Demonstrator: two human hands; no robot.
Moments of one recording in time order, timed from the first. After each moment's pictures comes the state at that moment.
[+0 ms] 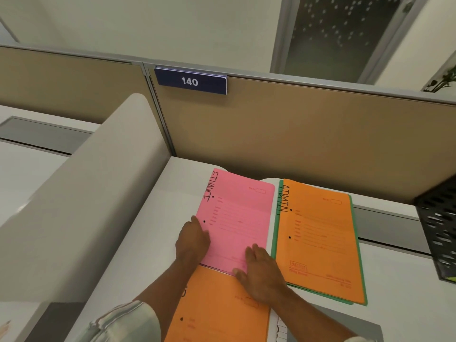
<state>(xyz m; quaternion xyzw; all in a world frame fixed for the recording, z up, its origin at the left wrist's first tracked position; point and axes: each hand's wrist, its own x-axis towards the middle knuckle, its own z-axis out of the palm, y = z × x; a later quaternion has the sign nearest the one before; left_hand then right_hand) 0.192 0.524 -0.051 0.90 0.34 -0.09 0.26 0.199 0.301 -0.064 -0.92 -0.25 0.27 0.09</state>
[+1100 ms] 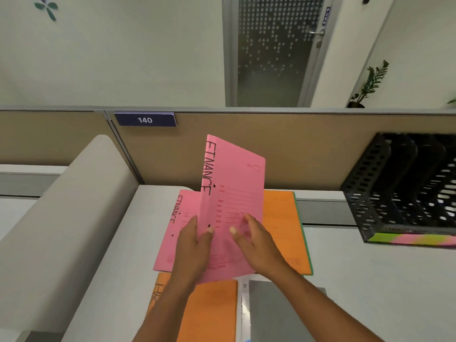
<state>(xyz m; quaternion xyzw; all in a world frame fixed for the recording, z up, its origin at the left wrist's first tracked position) 0.125 0.382 0.130 0.80 0.16 0.10 0.57 0.184 0.216 0.095 -0.84 -0.11 0.12 0.51</state>
